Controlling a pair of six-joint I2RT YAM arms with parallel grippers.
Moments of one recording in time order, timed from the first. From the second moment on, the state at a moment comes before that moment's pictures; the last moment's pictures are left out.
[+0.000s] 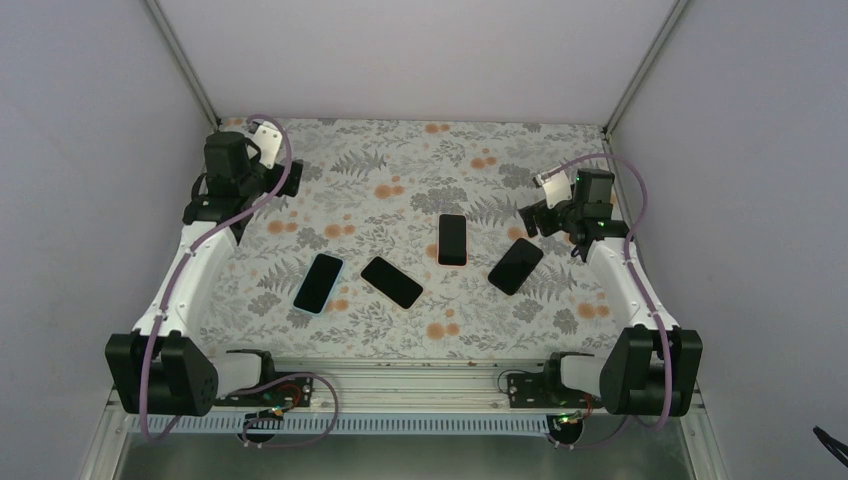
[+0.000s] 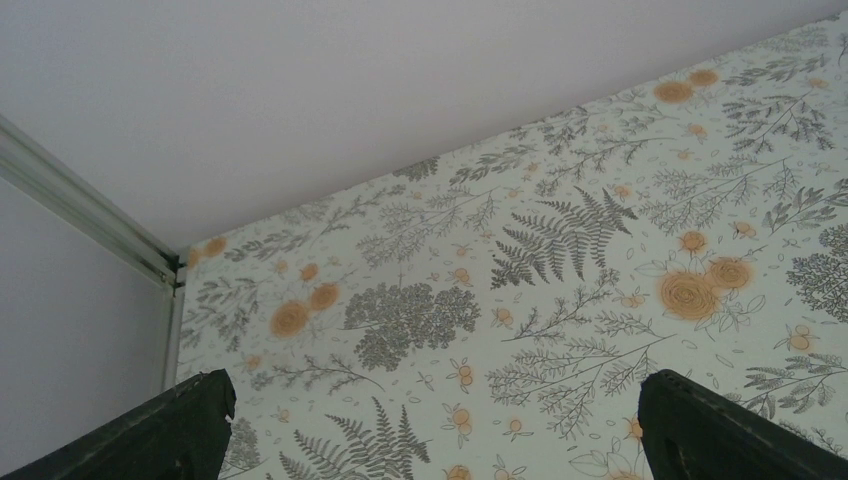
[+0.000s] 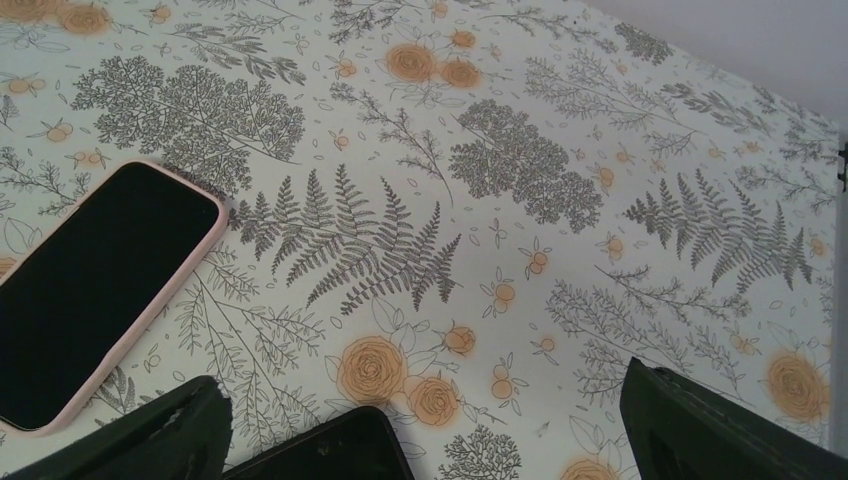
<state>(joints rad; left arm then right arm) -0.03 1.21 1.08 -0.32 0.10 0.28 -0.02 1.24 0.90 -0.39 -0.23 -0.44</state>
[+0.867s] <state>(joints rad) -0.03 1.19 1.04 -0.31 0.13 0.31 0.33 1.58 0.96 -0.68 -0.11 -0.68</state>
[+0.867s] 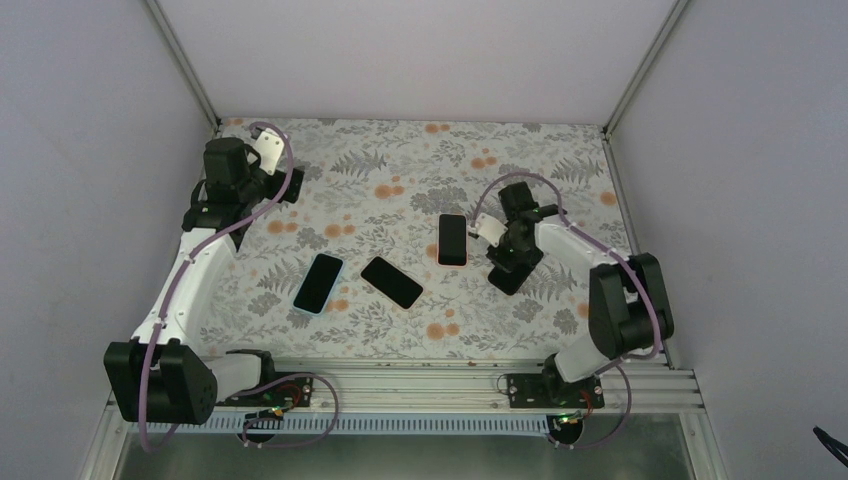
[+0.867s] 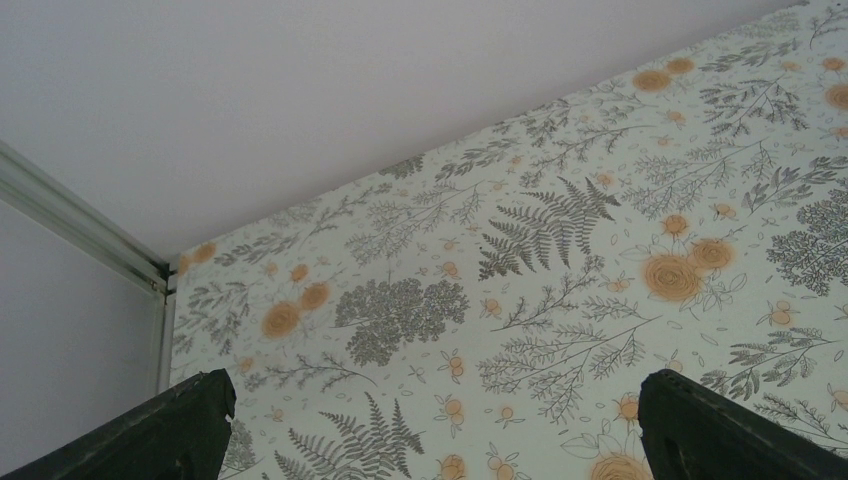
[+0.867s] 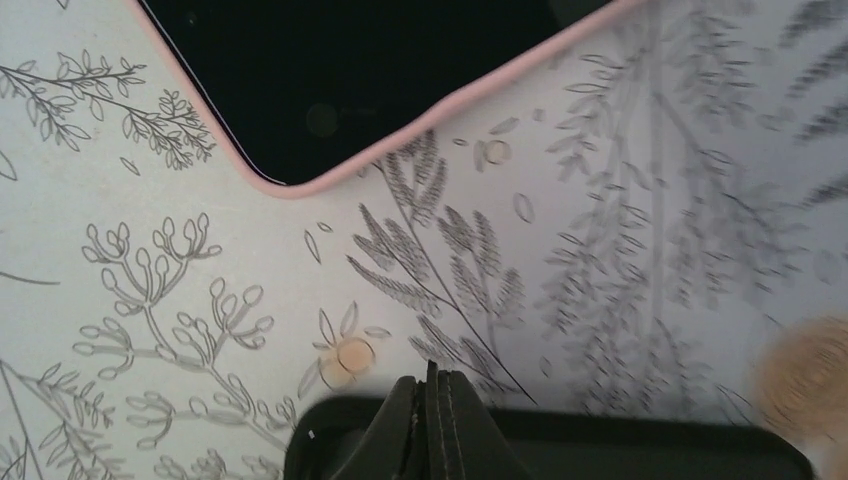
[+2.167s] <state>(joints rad) -0.03 1.20 0.97 -0.26 0.11 0.33 0.63 2.05 1.57 -0.79 -0.31 -0.61</state>
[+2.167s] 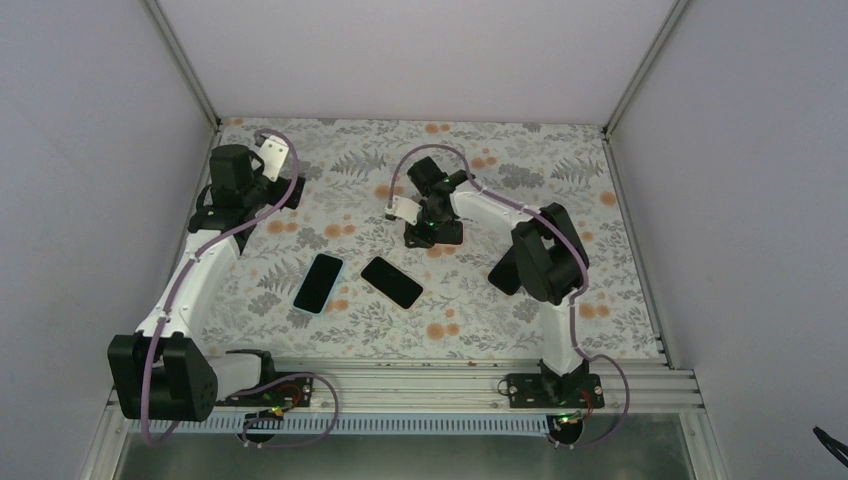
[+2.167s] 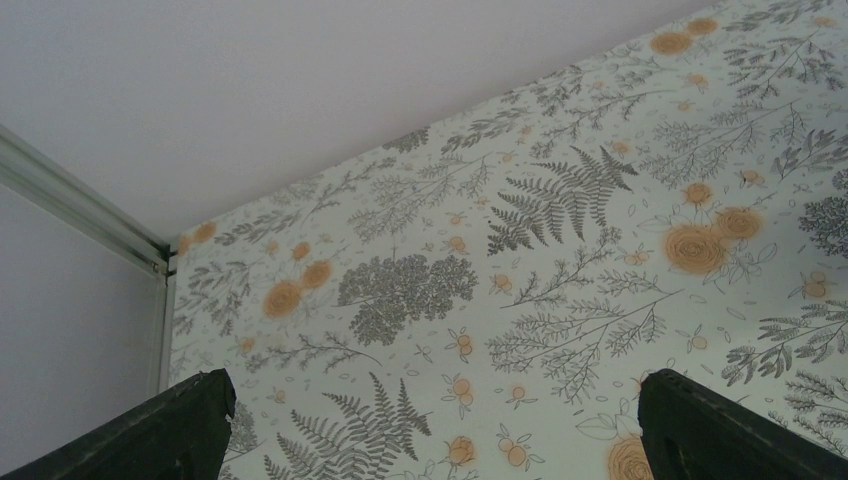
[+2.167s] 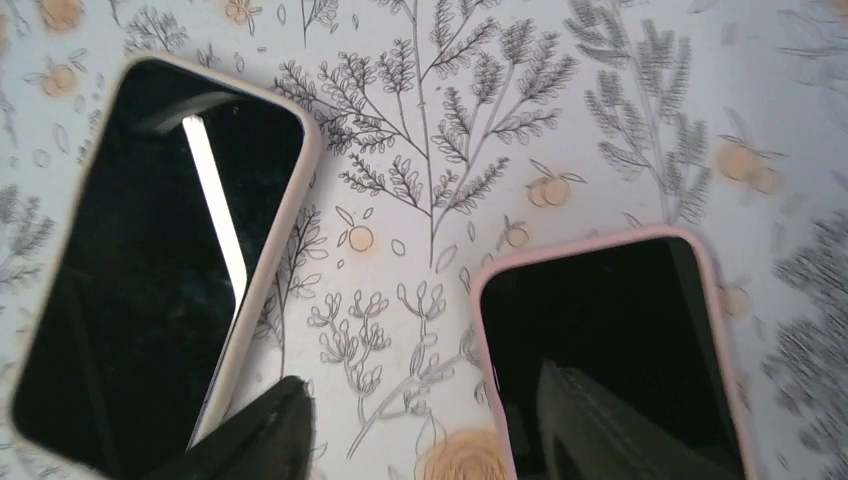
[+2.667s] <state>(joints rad) -0.03 1.16 0.94 -0.26 0.15 0.38 0.47 1.91 1.48 -0.84 -0.25 -1.01</state>
